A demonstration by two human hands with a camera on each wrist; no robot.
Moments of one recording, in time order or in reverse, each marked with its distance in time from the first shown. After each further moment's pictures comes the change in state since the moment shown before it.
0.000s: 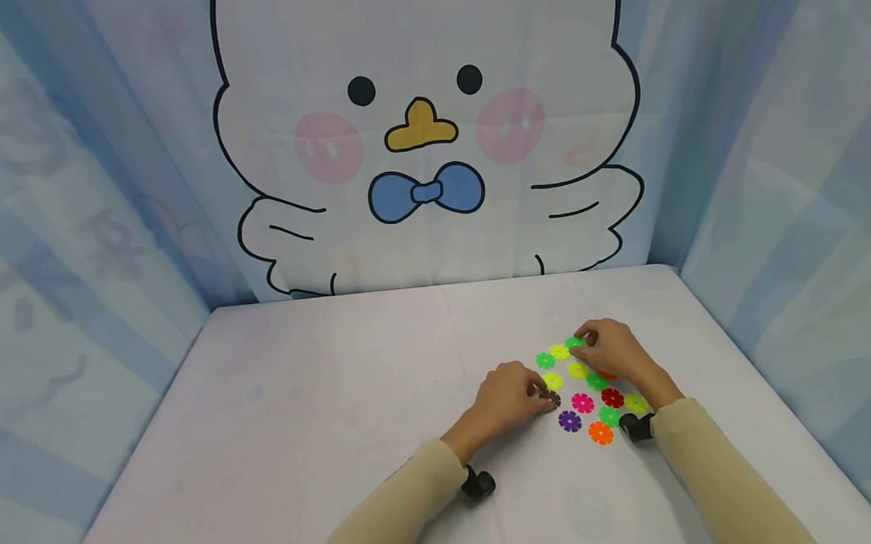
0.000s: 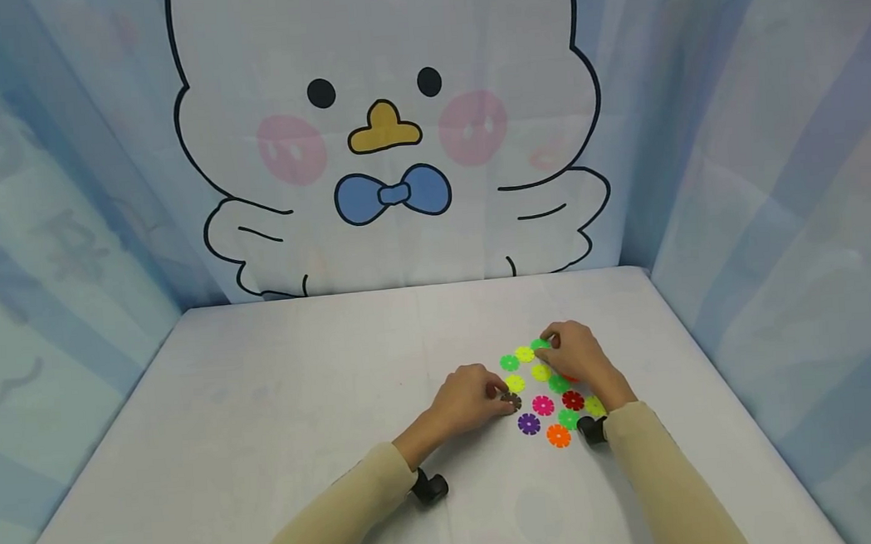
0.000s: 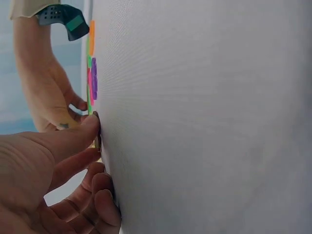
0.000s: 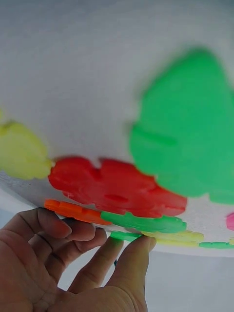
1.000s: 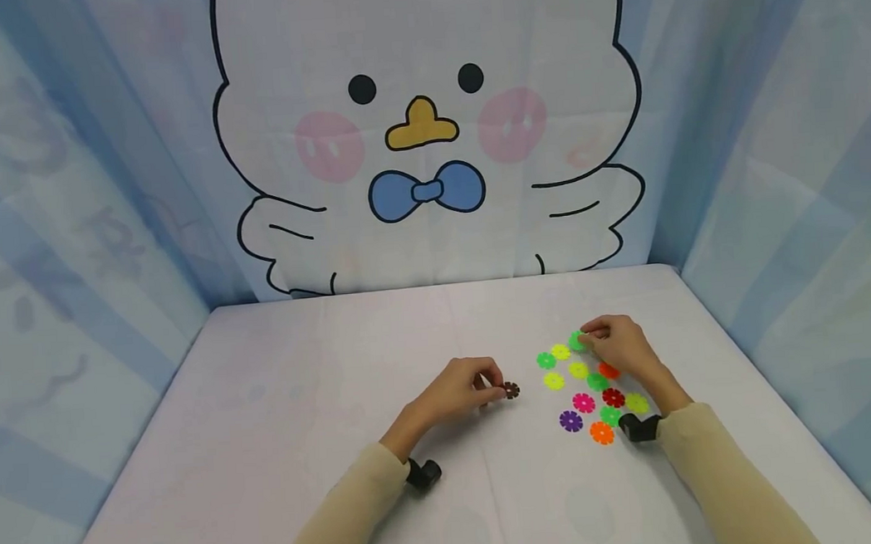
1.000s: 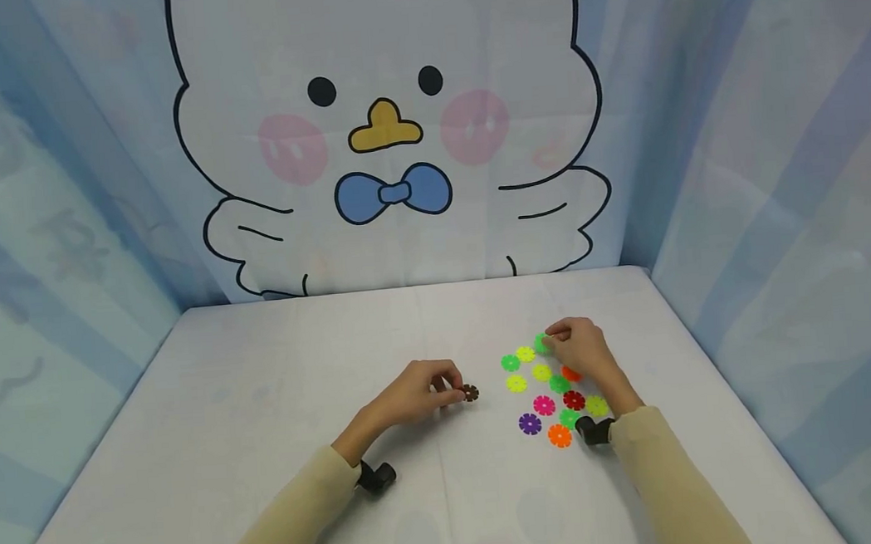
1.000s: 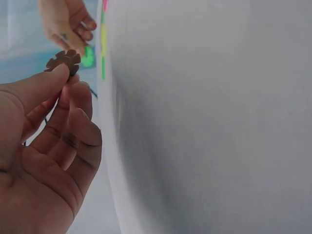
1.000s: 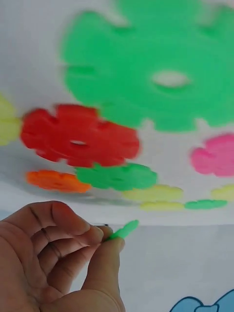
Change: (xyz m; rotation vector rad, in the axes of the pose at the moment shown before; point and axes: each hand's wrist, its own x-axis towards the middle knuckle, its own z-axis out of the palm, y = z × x) left_hand -0.024 -0.067 -0.049 -0.298 -0.108 0.165; right_hand -0.008 -0.004 -0.007 0.202 0.044 0.133
